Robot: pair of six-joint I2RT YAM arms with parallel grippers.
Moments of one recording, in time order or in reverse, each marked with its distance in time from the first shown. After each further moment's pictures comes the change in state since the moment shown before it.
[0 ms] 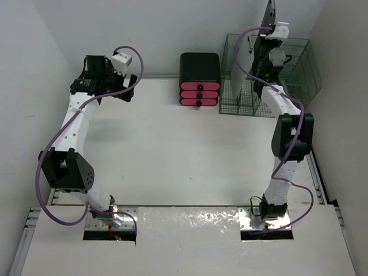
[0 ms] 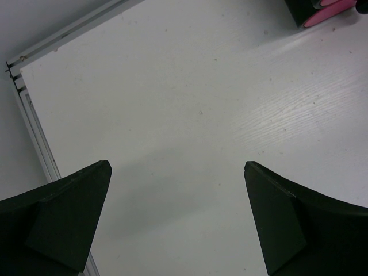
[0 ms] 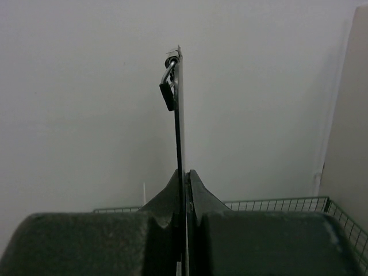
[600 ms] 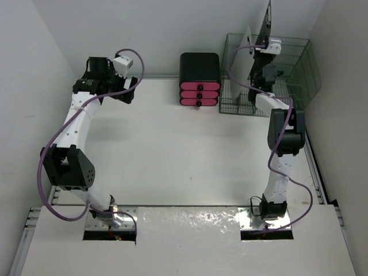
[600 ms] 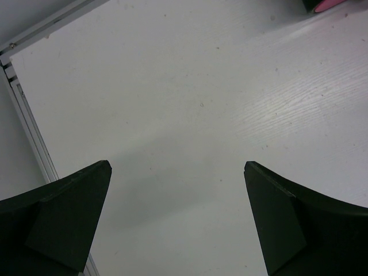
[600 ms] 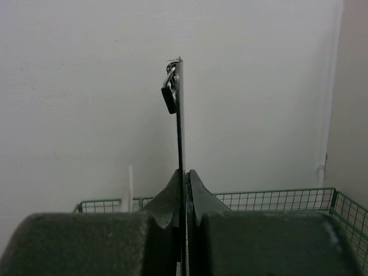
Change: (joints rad) left arm 0.000 0.026 -0.018 -0.001 -0.016 0.005; right arm -0.002 0.140 -0.114 0.332 0.001 -0.042
